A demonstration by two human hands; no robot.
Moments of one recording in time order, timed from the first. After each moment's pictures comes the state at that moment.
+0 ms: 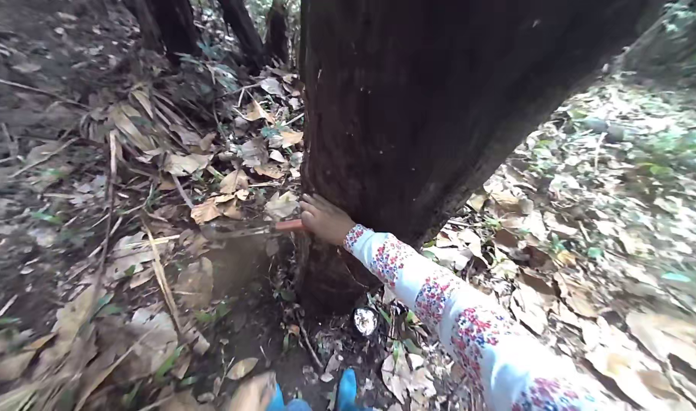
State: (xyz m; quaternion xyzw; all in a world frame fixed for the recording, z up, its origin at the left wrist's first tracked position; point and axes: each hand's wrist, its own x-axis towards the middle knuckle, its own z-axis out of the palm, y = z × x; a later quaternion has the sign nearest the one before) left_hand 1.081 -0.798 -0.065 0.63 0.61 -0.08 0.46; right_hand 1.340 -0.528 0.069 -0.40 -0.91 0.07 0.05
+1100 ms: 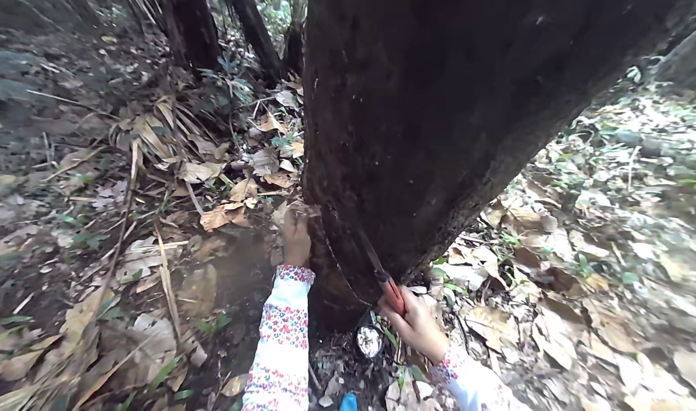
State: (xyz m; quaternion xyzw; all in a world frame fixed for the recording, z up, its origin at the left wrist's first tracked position) left_hand 1.247 -0.535 0.032 0.50 0.43 0.65 0.36; right_hand 1.469 -0.702 0.019 -0.52 -0.73 0.21 0.39
